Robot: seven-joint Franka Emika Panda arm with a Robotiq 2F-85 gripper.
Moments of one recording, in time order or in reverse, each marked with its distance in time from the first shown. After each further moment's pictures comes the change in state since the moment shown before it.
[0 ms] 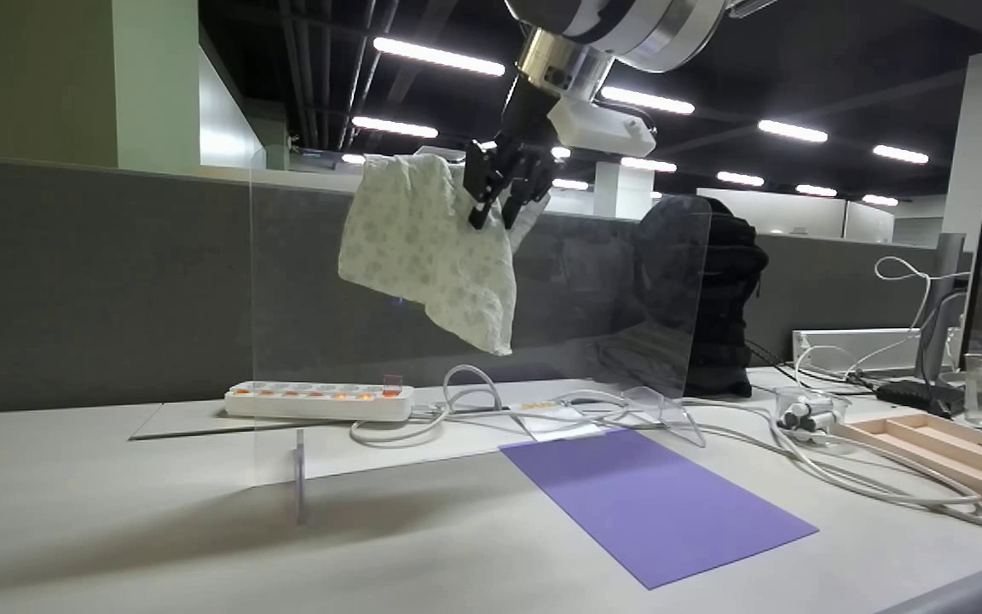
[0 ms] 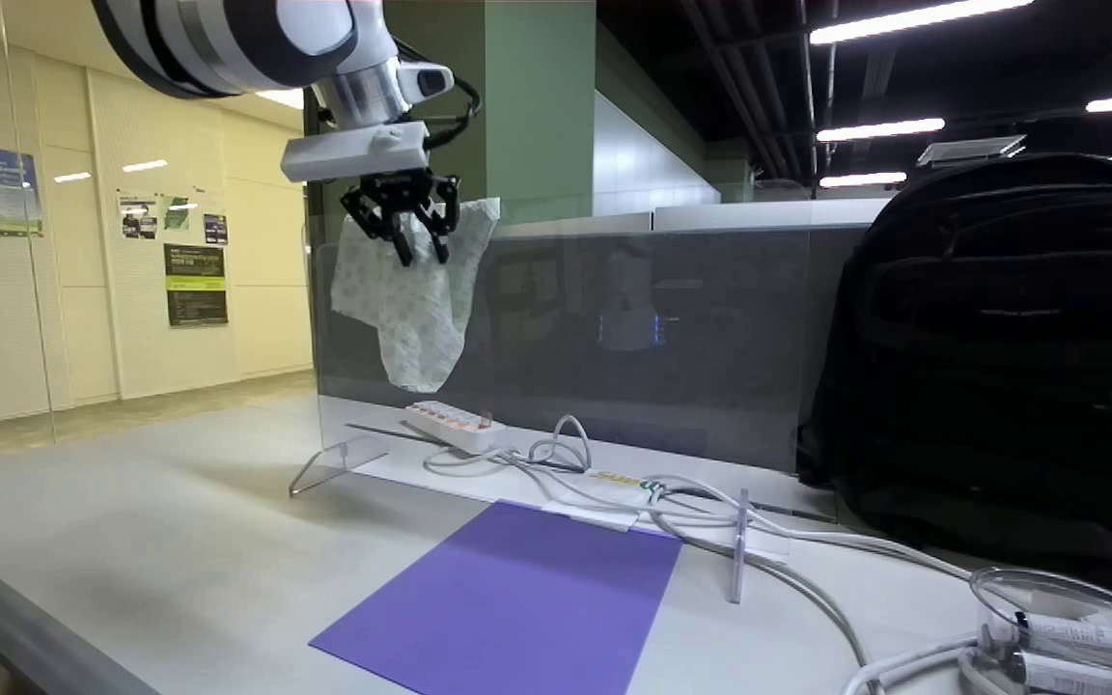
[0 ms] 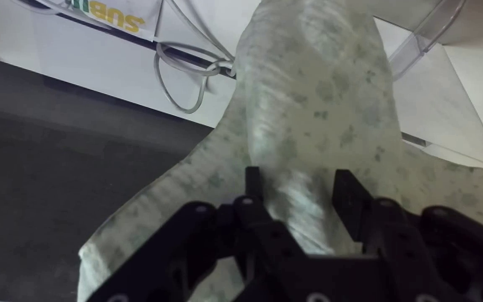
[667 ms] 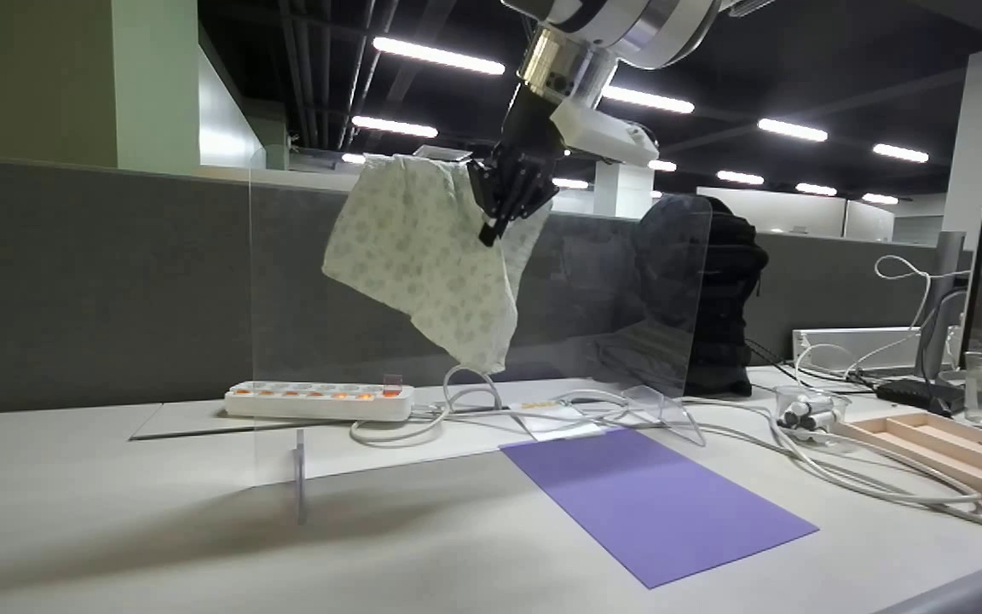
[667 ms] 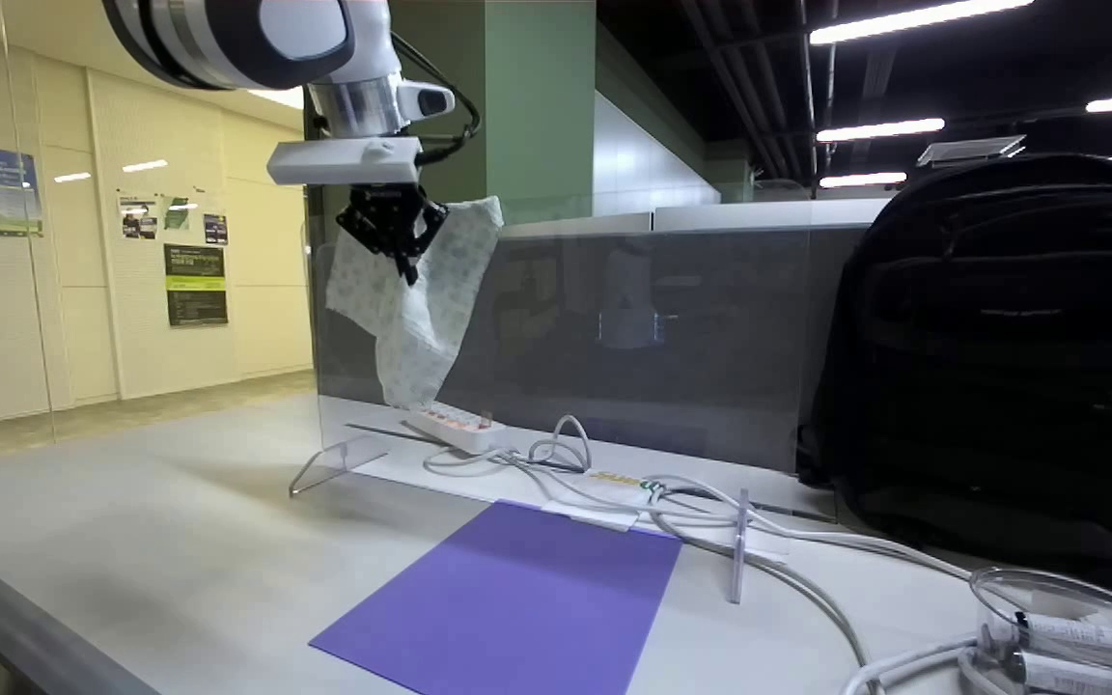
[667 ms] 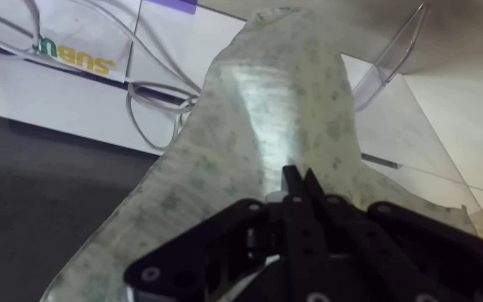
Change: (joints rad) arm 0.045 -0.004 -0.029 0.000 0.161 -0.115 -0.114
